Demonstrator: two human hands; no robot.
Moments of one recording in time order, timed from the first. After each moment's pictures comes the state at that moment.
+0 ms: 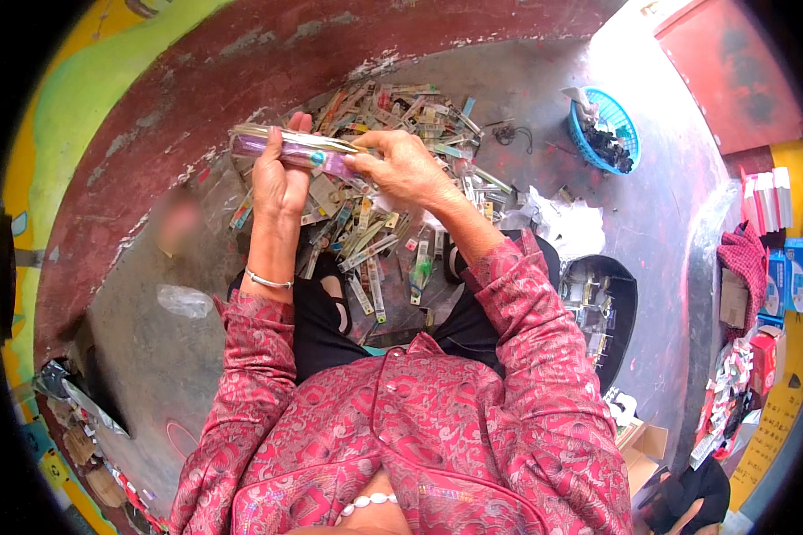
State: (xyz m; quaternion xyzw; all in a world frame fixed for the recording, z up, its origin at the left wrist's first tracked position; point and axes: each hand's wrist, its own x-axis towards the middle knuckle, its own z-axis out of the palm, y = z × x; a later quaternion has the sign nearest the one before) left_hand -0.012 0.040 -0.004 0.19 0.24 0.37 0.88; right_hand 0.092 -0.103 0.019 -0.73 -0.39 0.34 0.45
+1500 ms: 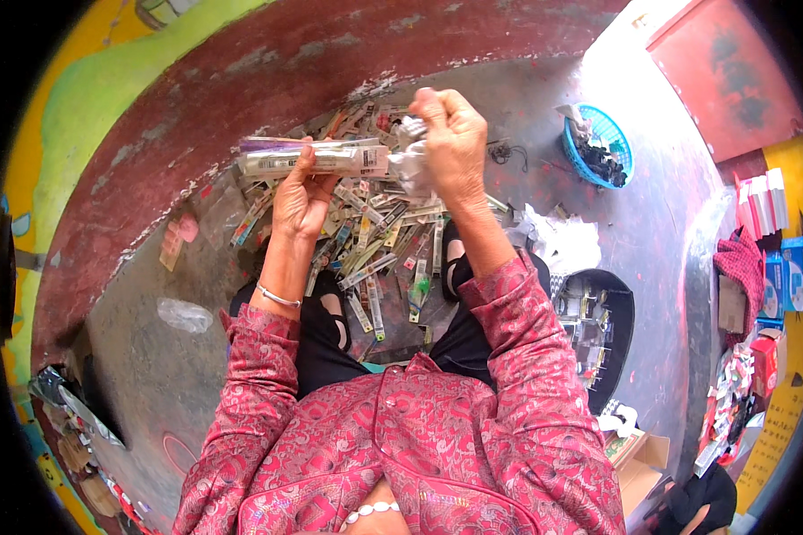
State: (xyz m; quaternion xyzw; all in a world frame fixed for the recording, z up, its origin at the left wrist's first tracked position) left_hand -0.011 0.023 -0.017 0.22 0.21 0.30 0.90; right_hand 0.110 -0.114 0.057 -0.63 -0.24 0.08 0.73
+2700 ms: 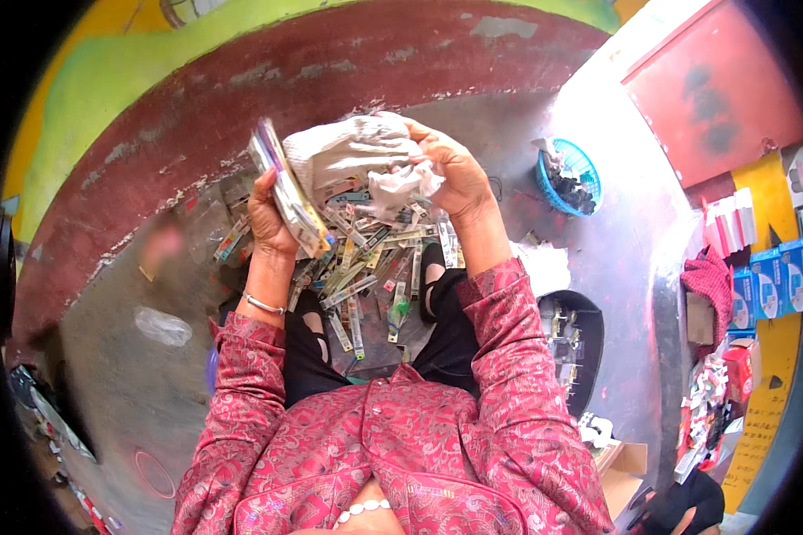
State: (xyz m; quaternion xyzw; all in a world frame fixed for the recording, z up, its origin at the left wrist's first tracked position) left_hand -0.042 0.046 0.010 0.11 0.06 0.25 0.96; right_hand 0.127 -0.115 0.072 -0.22 -0.26 0.57 0.75
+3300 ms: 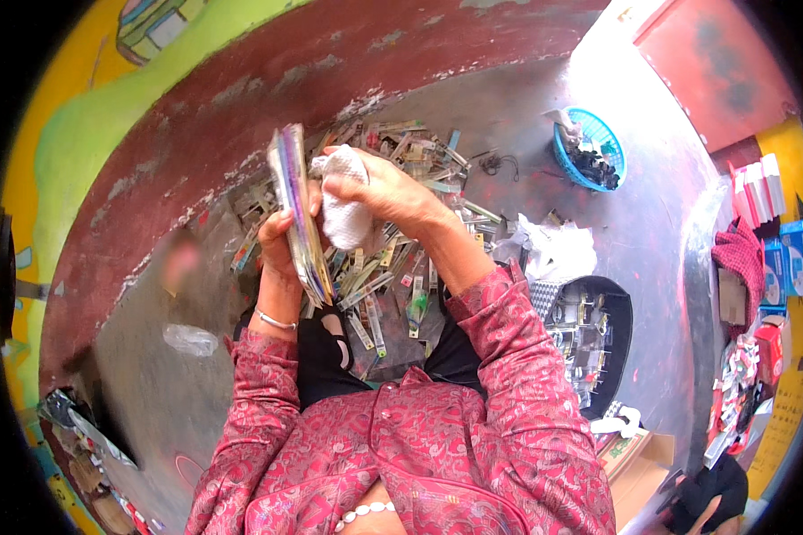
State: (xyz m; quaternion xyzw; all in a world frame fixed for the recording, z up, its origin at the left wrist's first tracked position) left_hand -0.017 0.030 0.011 0.31 -0.05 0.11 0.94; right_hand 0.111 -0.099 0.050 -0.51 -0.33 0.44 0.66
